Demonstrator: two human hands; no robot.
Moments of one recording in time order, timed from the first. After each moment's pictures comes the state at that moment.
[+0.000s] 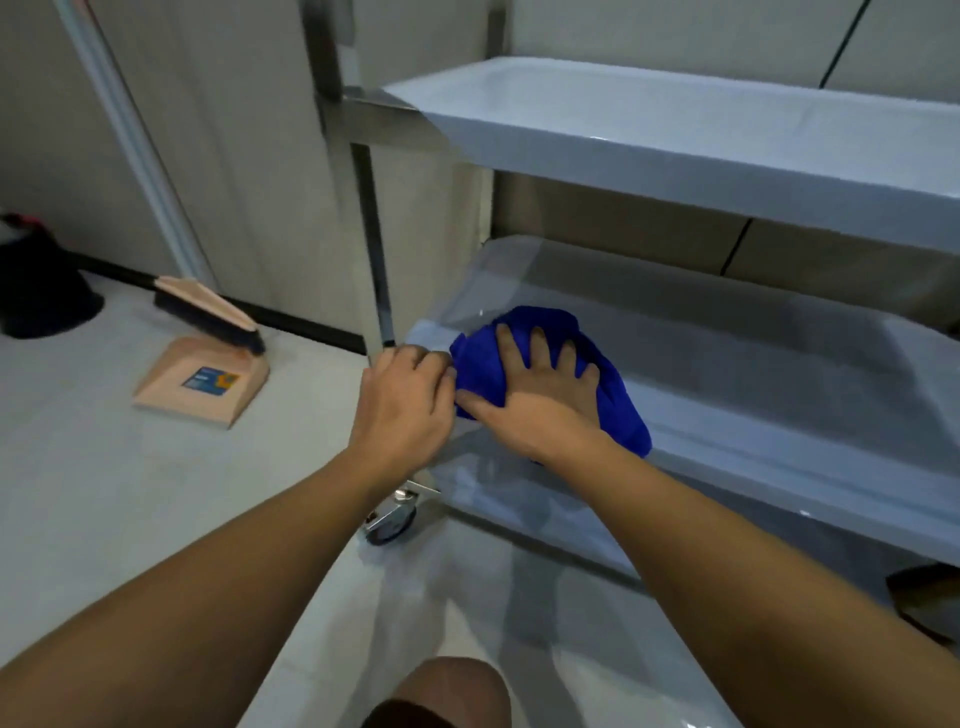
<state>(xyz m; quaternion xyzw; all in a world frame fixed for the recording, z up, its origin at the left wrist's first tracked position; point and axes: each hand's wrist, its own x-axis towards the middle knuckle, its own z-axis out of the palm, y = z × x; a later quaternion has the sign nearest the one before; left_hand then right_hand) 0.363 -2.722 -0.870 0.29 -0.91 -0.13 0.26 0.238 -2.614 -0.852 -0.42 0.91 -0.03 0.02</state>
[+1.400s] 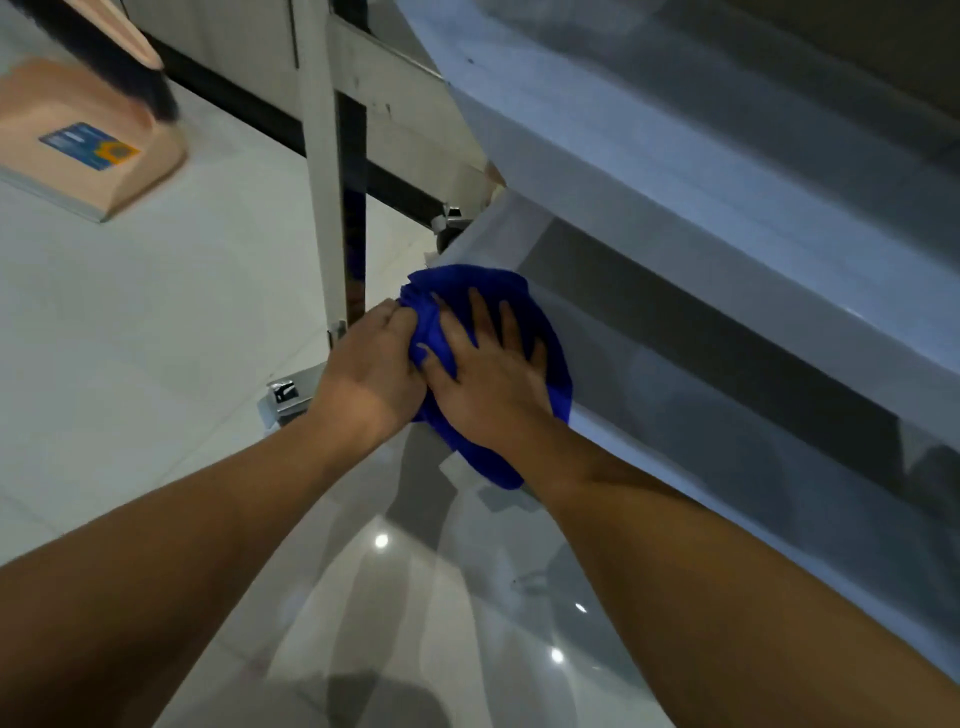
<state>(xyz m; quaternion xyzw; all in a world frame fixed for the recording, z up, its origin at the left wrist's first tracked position) 0.320 -2.752 -1.109 0.36 -0.87 -0.28 0.21 0.205 -2.673 -1.112 -0.53 0.85 -0.03 0.05</state>
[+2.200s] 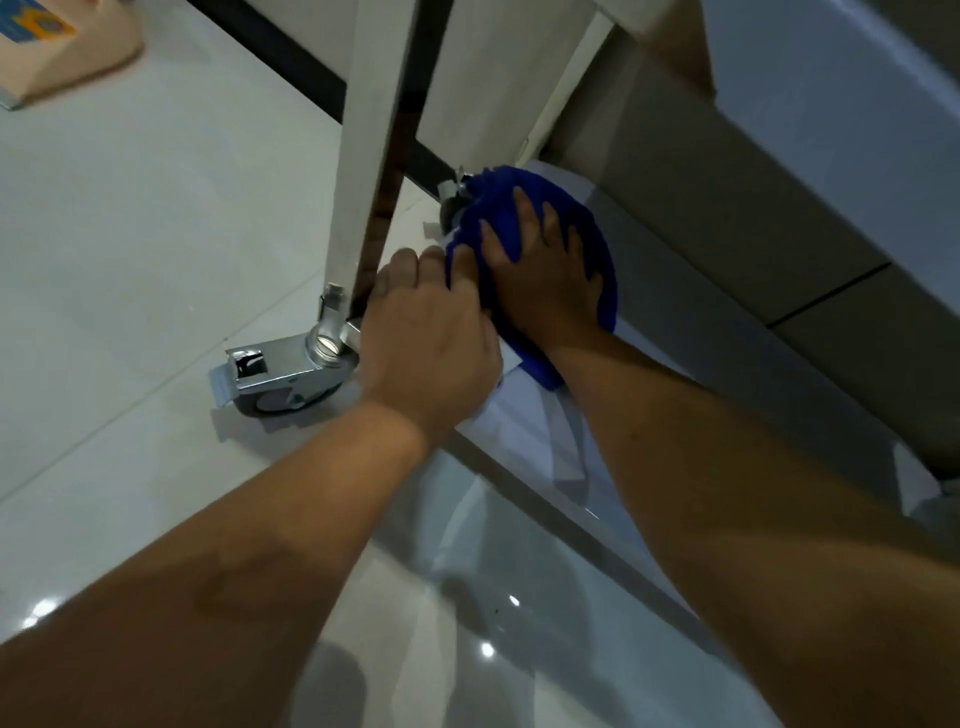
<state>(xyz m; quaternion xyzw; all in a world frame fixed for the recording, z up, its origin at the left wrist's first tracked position) 0.273 -2.753 -1.132 0.41 -0.88 -0.12 0.22 0.118 -2.754 -1.119 -0.43 0.90 -0.10 0.04</state>
